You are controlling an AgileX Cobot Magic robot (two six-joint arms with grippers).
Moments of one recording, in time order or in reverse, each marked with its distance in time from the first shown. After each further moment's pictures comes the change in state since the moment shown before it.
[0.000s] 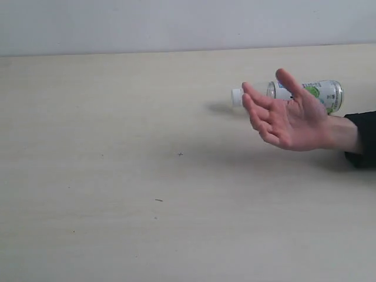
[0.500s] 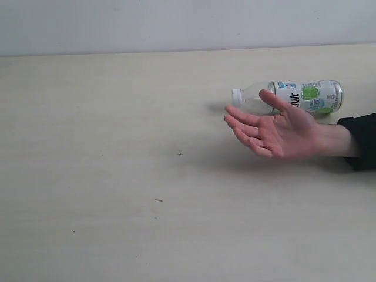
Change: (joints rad) left arm 0.000 0.000 0.000 0.000 0.000 0.000; right arm 0.000 0.656 -0.406 -0.519 0.097 0.328
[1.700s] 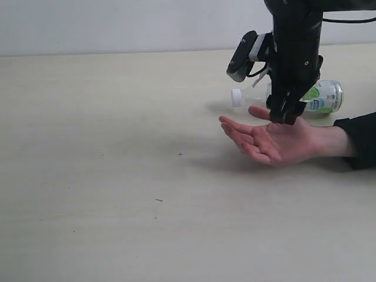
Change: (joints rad) left arm 0.000 0.000 0.000 0.000 0.000 0.000; right arm -0.011 1.288 -0.603 0.428 0.395 -0.816
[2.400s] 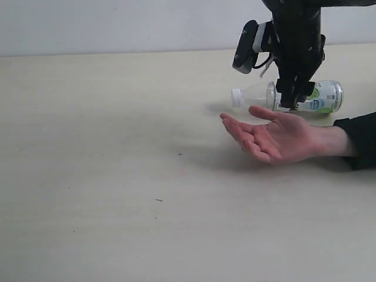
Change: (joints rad) left arm 0.000 0.000 0.000 0.000 0.000 0.000; right arm -0.003 0.026 -0.055 -0.198 -0.020 -0.022
